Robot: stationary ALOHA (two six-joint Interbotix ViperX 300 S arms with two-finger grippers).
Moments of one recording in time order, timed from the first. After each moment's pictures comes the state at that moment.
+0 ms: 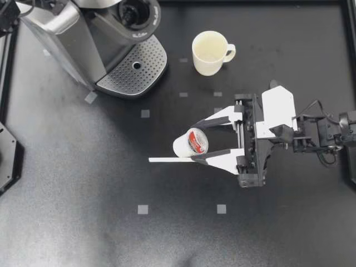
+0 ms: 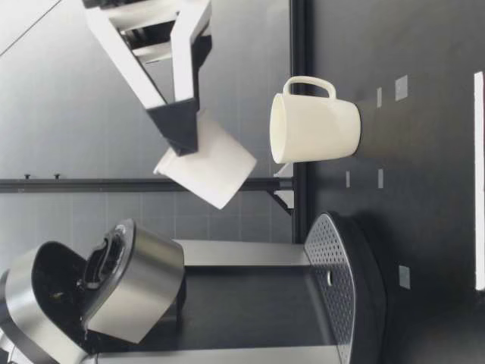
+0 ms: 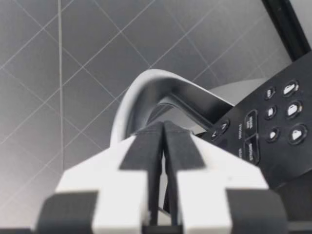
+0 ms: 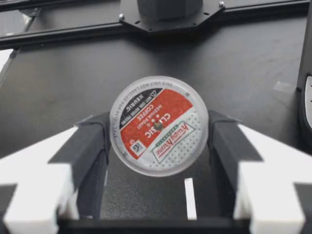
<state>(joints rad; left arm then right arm) 0.30 -0.48 0.53 1.45 0.94 -0.91 0.02 -0.15 0.91 0.01 -0.55 0.09</state>
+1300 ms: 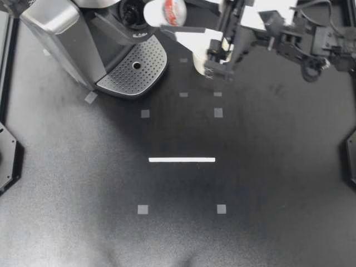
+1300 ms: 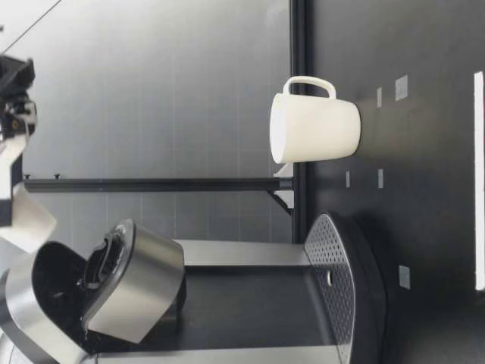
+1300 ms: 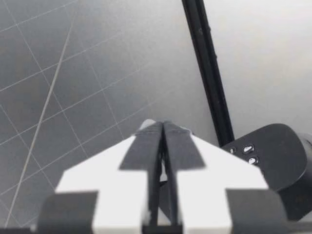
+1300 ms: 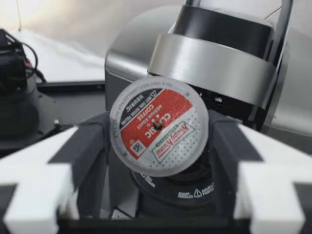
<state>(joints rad) 0.33 -0.71 0.61 1.47 0.63 -1.13 -0.31 -0.16 0.46 -0.01 -0.23 -0.15</state>
